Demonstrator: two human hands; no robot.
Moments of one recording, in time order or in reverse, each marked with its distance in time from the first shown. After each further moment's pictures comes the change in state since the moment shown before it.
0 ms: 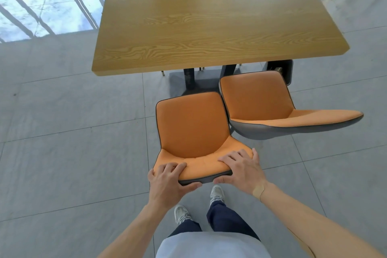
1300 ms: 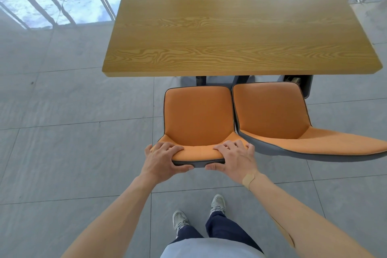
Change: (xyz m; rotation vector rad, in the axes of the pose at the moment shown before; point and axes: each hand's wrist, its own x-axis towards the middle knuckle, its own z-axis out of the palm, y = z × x) left_hand 0.099 -0.028 -0.041 -0.003 -0.010 0.035; right_hand 0.093 0.003 -0.032 -0.021 0.085 -0.034
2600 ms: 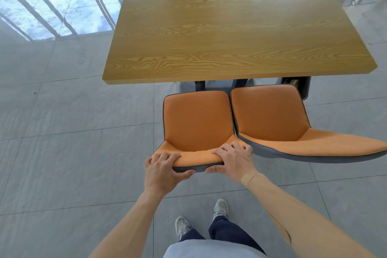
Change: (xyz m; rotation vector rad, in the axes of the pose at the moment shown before) left_hand -0.016 0.014 0.015 0.008 0.163 -0.110; right_hand 0.004 0.002 -0.007 -0.011 -0.045 -0.046
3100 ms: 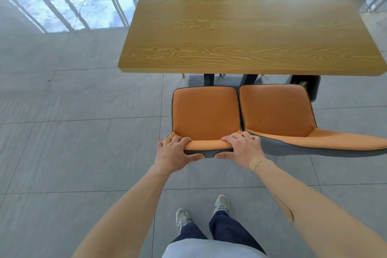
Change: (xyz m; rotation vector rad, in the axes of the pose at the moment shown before) left_hand 0.004 0.004 -0.013 0.038 -0.275 -0.051; right_hand -0.008 -0.002 -0.006 0.033 -0.082 0.043
